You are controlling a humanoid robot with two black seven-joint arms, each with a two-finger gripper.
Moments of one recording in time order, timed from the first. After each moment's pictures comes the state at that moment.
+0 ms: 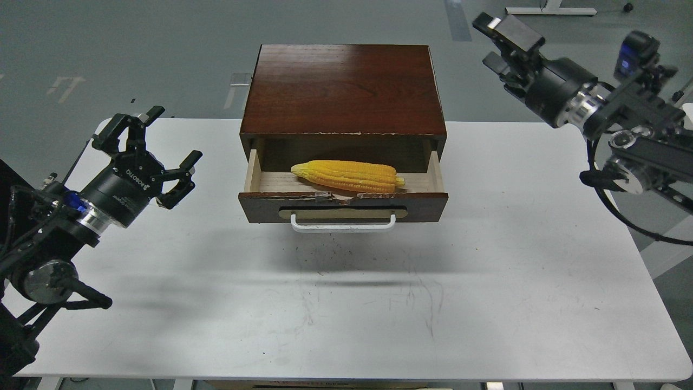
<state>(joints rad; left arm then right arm) -0.32 0.60 -0.97 -1.15 0.34 -0.49 -0.41 1.05 -0.71 0.09 1.14 -0.35 -0.07 0.49</state>
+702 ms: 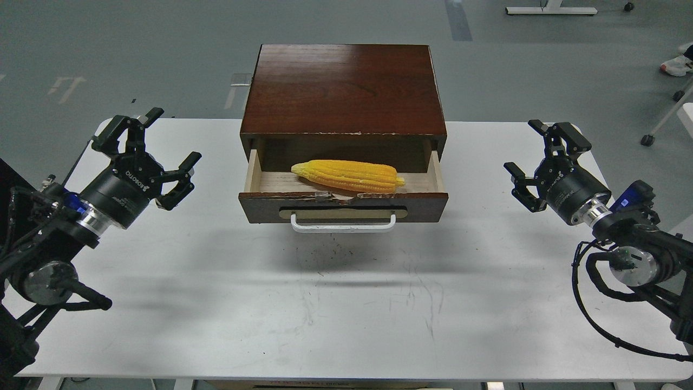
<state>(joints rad) -0.32 0.60 -0.96 -1.15 0.34 -0.49 -0.41 0.65 -0.63 0.32 0.98 -0.04 0.27 0.49</state>
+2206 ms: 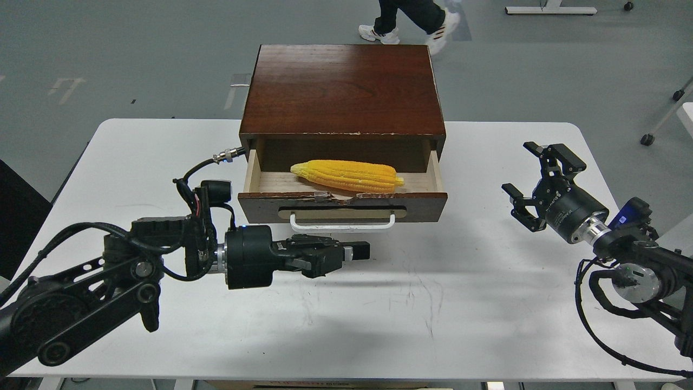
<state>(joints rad) -0.47 0.53 -0.70 -1.62 1.58 -0.49 -0.45 0.62 -0.63 0.30 0.98 -0.07 0.28 0.49</state>
